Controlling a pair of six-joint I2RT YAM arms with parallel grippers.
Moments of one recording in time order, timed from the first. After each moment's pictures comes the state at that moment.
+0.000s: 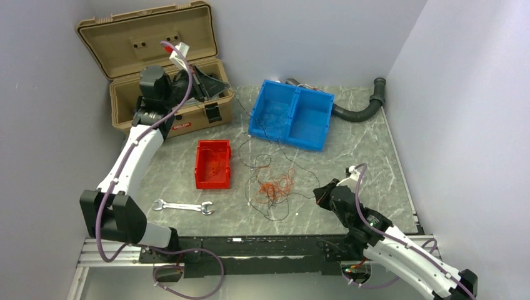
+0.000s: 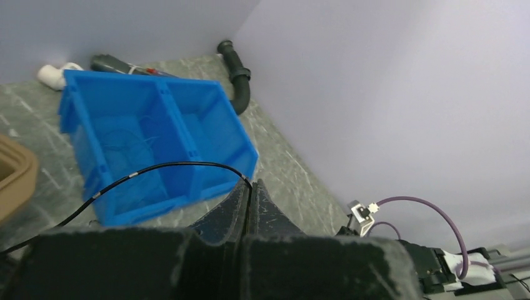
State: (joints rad) left arm -0.16 1.43 1.34 0.15 0.80 -0.69; right arm 0.78 0.36 0.23 -0.40 0.42 0.94
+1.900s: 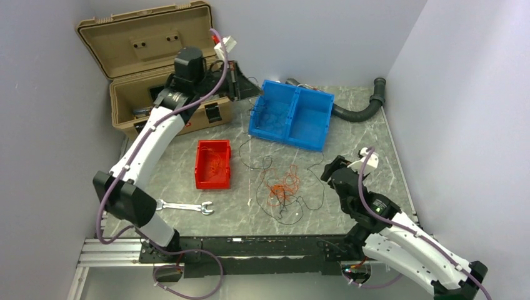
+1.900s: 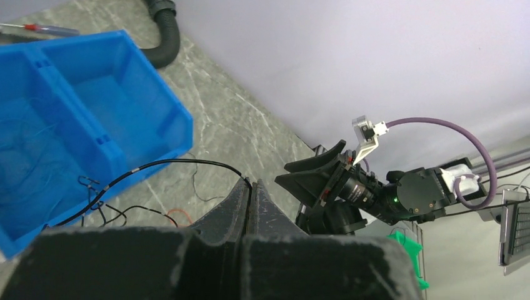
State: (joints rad) left arm -0.37 1.56 1.68 -0.25 0.84 -0.51; right arm 0.78 0.59 0.57 -0.57 0.79 0.83
